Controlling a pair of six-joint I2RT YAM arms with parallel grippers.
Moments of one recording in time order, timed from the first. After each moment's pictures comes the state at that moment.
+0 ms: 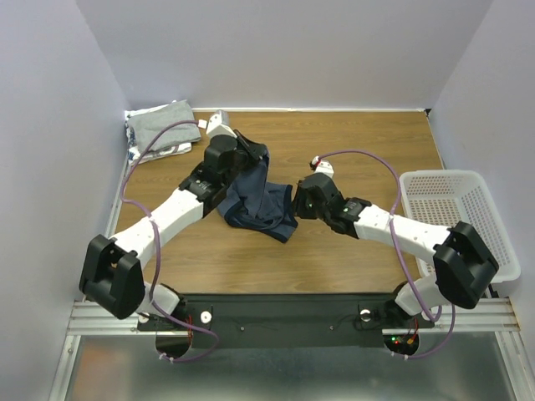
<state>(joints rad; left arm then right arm) -0.58 1.39 1.03 0.12 -0.18 -0.87 0.79 1.44 0.92 -0.15 0.29 0.71</state>
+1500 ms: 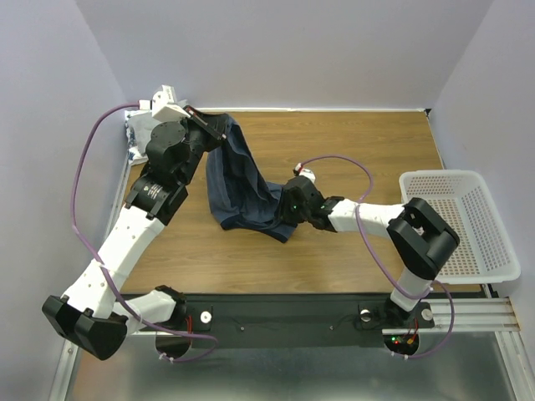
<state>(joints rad) -0.48 1.10 1.25 -0.13 -0.22 -0.77 0.79 1.71 0.97 -0.01 0.17 0.78</state>
